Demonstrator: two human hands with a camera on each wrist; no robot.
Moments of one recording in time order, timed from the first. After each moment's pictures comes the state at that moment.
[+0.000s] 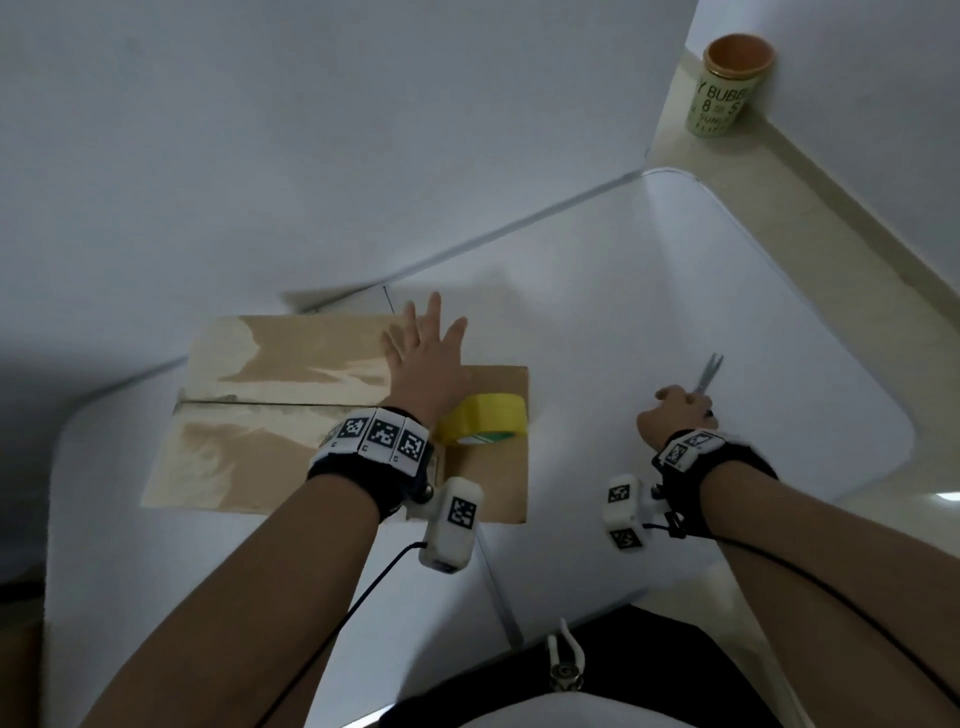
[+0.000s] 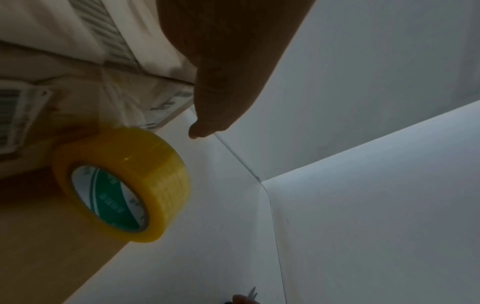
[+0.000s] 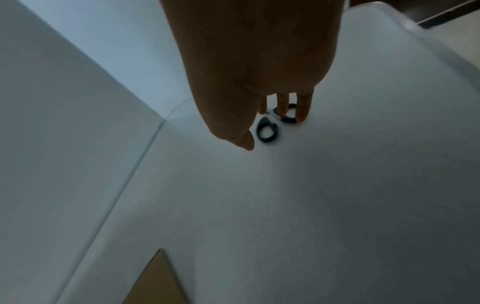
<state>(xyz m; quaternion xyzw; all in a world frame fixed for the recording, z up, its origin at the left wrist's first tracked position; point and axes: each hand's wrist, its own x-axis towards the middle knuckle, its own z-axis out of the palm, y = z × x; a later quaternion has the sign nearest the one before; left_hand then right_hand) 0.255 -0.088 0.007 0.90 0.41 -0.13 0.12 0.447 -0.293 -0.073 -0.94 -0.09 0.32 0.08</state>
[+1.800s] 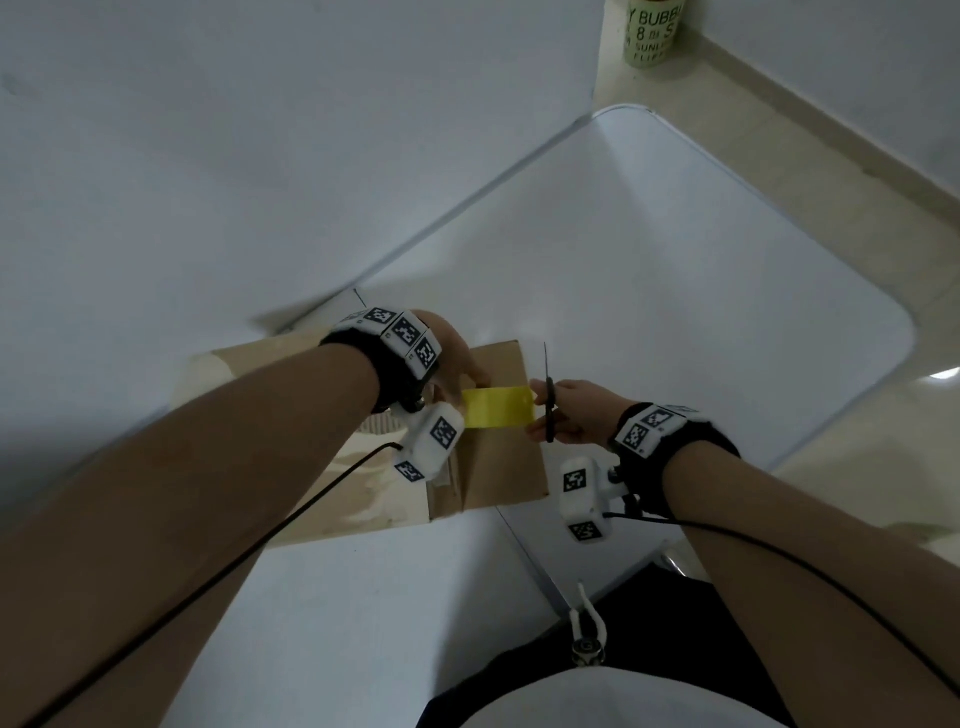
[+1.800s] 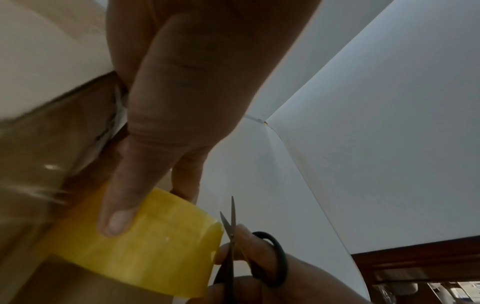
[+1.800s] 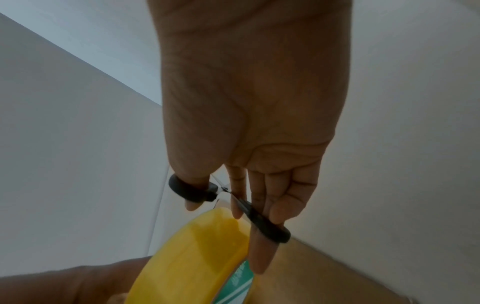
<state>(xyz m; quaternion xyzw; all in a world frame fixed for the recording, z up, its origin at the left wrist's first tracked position) 0.315 -0.065 0.021 0.79 0.04 -0.61 0.00 0.359 -0.248 -0.041 -0.68 0.01 0.62 0.40</state>
